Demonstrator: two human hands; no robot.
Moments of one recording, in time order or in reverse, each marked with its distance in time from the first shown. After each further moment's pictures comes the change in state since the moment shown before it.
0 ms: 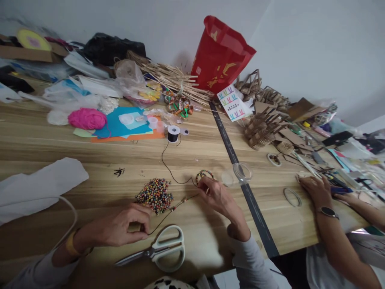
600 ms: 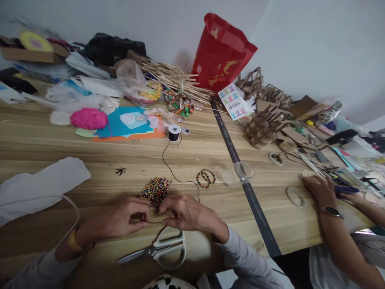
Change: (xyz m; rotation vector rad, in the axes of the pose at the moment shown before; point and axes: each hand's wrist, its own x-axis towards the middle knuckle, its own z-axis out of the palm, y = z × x) left_hand 0.002 -0.006 -0.004 0.089 0.036 -0.099; right_hand 0.011 -0.067 0.040 0.062 -0.390 -0.377
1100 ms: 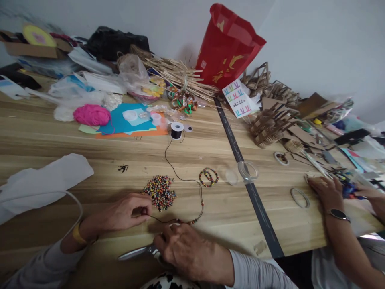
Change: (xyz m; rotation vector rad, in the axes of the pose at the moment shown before) left_hand 0.002 -0.009 0.001 0.005 0.030 -0.005; right_hand -0.024 -0.046 0.039 -0.489 -0.125 -0.140
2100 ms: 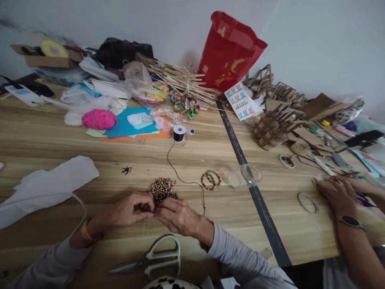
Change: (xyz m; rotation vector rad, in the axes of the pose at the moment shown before) left_hand 0.003 -0.010 0.002 -0.139 0.069 -0.068; right_hand 0.038 0.059 0.041 0.148 0.628 -0.126
